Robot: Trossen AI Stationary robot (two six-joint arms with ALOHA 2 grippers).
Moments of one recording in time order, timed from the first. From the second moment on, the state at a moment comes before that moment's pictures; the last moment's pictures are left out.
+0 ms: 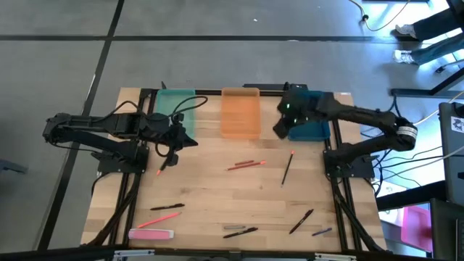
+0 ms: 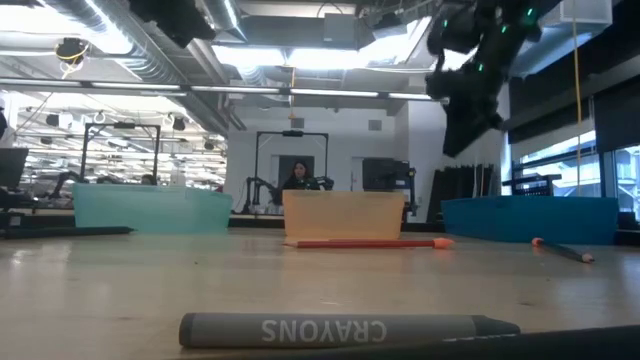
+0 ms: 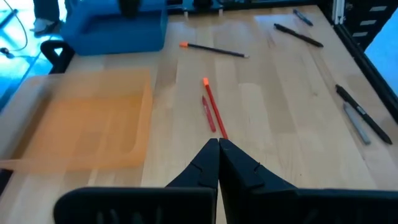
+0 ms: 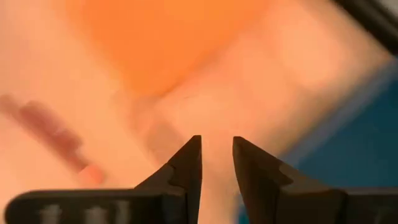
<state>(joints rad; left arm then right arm) 0.00 0.89 0.87 -0.55 -0.04 0.04 -0.41 1.28 0.97 -0.77 0.04 0.27</state>
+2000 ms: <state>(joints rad) -0.02 1.31 1.22 -1.06 -0.11 -0.26 0.18 1.40 0.97 -0.64 0.09 0.17</state>
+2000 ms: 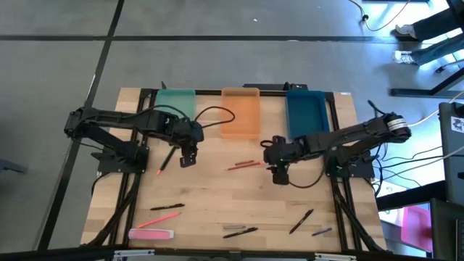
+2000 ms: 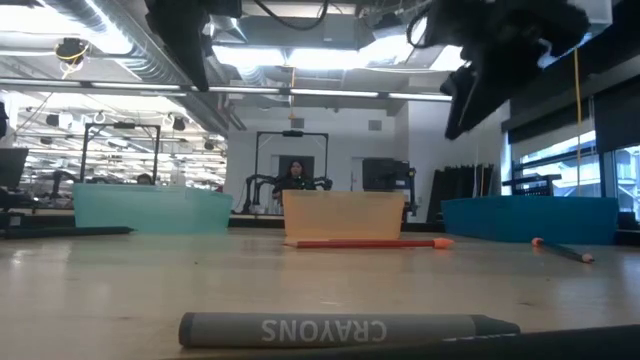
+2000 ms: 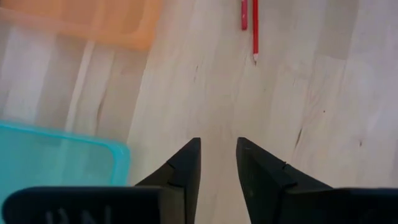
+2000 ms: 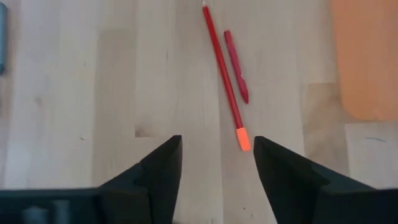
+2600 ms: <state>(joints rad) -0.07 1.31 1.22 -1.05 -0.11 -0.25 0.07 1.69 0.97 -0.56 0.10 0.12</state>
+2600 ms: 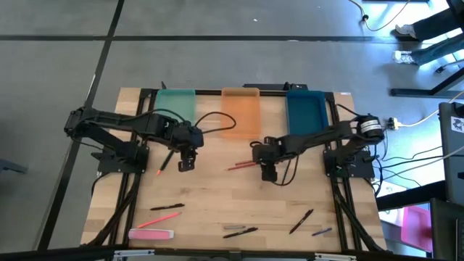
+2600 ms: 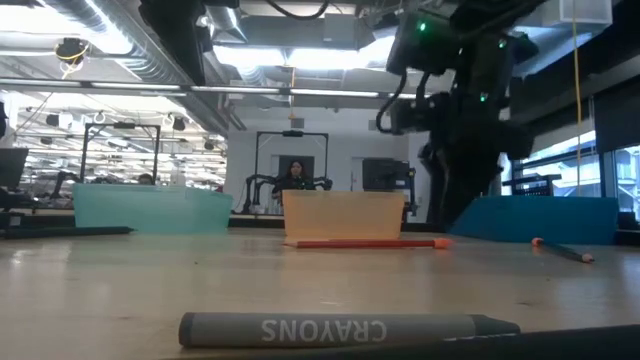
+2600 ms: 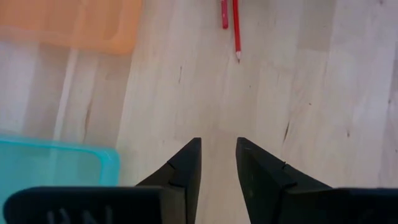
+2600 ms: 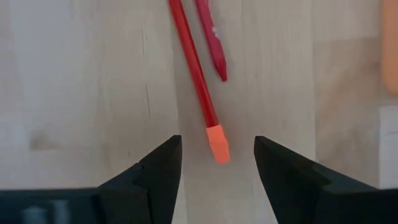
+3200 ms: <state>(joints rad) -0.07 1.31 1.22 -1.05 -0.11 -0.25 0.06 1.78 0.97 -0.52 0.10 0.07</state>
